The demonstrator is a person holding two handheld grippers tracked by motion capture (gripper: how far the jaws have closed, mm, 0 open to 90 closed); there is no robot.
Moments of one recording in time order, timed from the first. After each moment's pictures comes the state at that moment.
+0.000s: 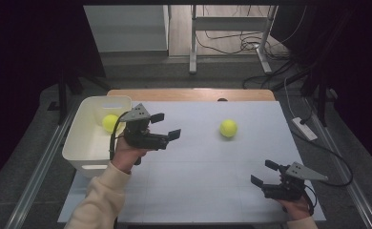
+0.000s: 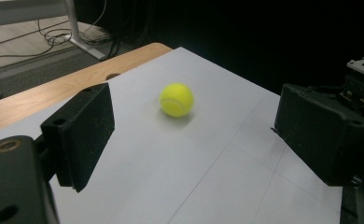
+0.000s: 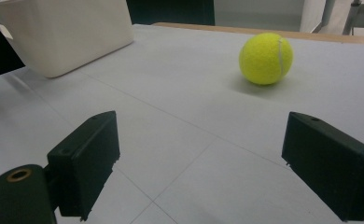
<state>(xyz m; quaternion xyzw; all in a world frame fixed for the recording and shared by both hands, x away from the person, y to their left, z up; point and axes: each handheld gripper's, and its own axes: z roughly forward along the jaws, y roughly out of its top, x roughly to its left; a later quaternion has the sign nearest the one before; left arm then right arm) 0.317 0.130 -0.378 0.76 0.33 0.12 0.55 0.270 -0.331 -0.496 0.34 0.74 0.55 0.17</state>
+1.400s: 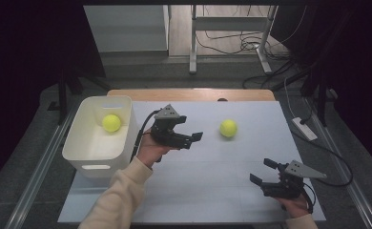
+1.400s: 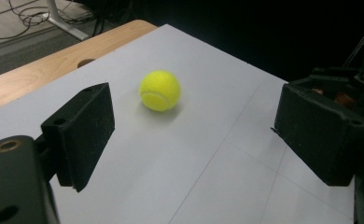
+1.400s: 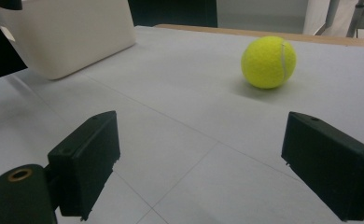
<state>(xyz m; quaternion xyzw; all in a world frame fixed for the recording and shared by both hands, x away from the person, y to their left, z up) 0.347 0.069 -0.397 0.80 0.31 0.10 0.51 0.274 -0.329 -0.496 0.33 0.74 0.56 0.16</state>
